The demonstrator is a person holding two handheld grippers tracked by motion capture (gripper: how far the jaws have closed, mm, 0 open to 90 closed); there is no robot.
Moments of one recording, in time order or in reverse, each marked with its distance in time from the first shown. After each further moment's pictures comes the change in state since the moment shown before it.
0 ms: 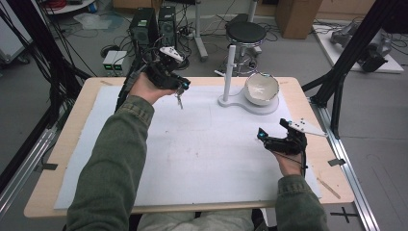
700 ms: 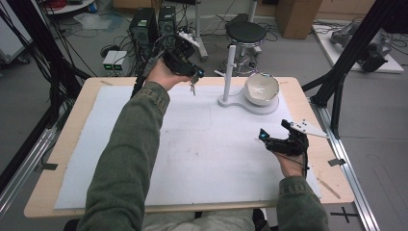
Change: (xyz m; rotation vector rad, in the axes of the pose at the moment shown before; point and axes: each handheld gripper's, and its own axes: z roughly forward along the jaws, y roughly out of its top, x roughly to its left) left arm 0.008 0.046 0.028 -0.007 -0.018 -0.007; right arm -0.002 -0.002 -0.004 0.000 -0.007 0.010
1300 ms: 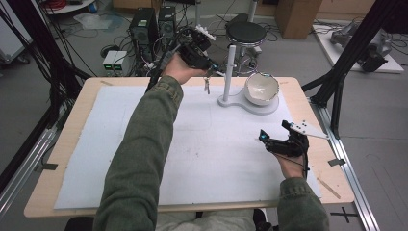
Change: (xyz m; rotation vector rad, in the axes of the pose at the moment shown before) left arm -0.004 0.032 0.030 -0.031 -0.032 0.021; right arm 0.002 -0.001 -0.003 0.005 -0.009 -0.014
